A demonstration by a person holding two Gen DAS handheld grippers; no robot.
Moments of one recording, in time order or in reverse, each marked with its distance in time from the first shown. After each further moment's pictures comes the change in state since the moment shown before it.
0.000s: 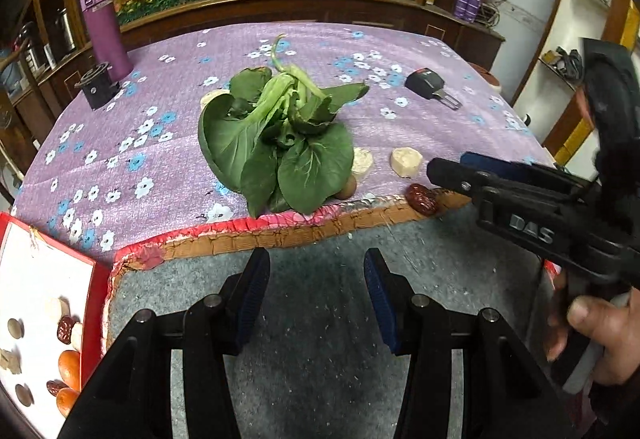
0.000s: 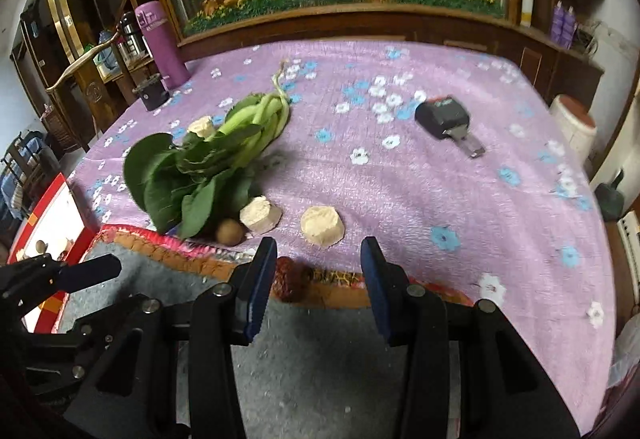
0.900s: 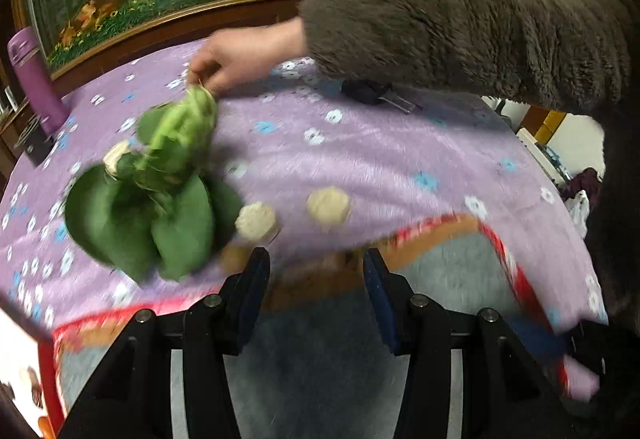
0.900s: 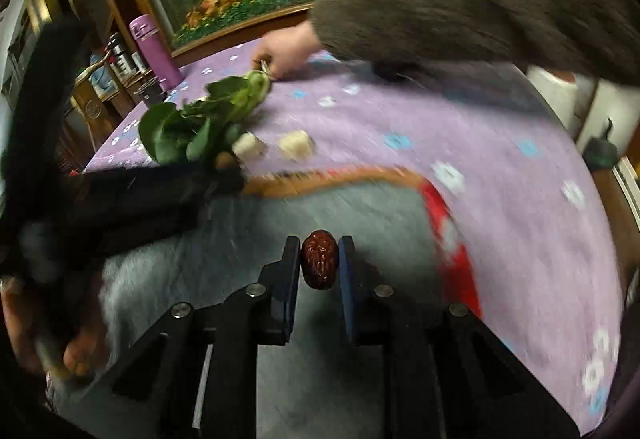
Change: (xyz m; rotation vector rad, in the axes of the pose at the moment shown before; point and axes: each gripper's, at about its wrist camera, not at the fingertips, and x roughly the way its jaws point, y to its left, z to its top) left arm 0.051 -0.070 0.045 0.123 -0.007 -0.067; right arm -0.061 -0.025 -0.081 0.133 -0.021 -0.008
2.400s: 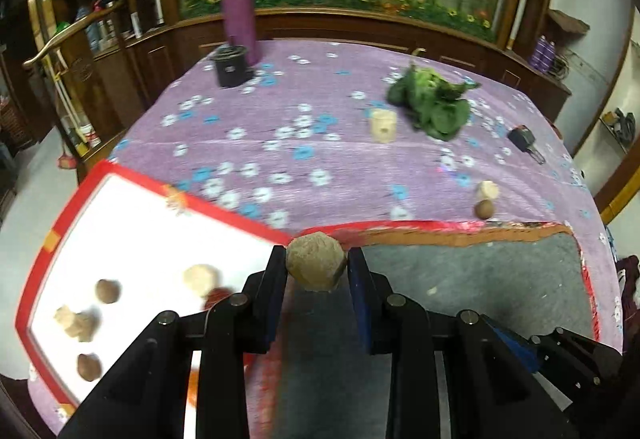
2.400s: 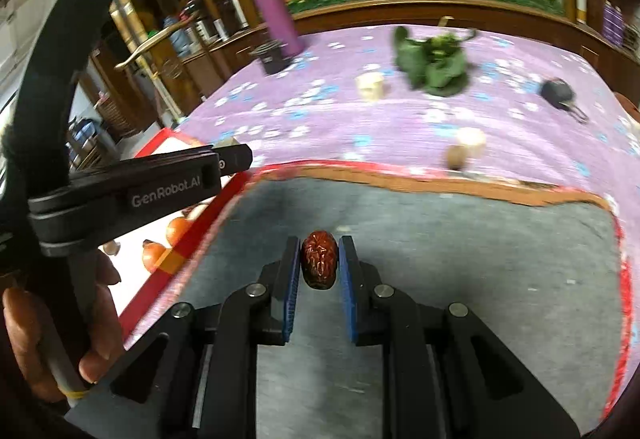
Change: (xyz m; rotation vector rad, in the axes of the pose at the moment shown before) left arm -0.121 0.171 -0.090 -0.315 -0.055 0.261; right arm 0.027 0.183 -0.009 -0.193 0.047 0.210
